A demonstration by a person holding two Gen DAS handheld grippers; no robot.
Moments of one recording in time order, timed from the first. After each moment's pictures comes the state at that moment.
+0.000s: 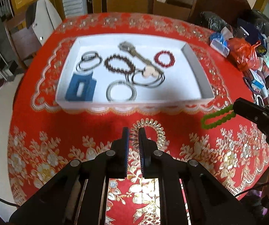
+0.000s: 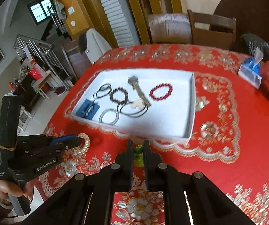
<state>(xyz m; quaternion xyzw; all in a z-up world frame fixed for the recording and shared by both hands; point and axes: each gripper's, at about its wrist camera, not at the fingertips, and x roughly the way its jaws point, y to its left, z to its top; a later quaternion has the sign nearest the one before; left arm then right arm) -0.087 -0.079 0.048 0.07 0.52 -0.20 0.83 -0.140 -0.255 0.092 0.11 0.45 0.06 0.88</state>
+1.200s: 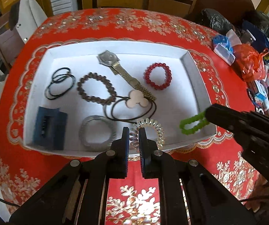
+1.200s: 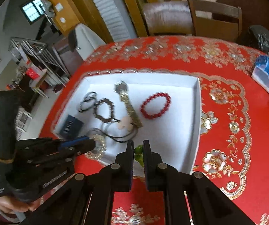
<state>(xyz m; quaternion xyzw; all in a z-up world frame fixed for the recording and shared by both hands) -0.005 -0.143 0.021 0.06 0.56 -0.22 0.80 -0.040 -0.284 0.045 0.13 0.51 0.05 0.85</state>
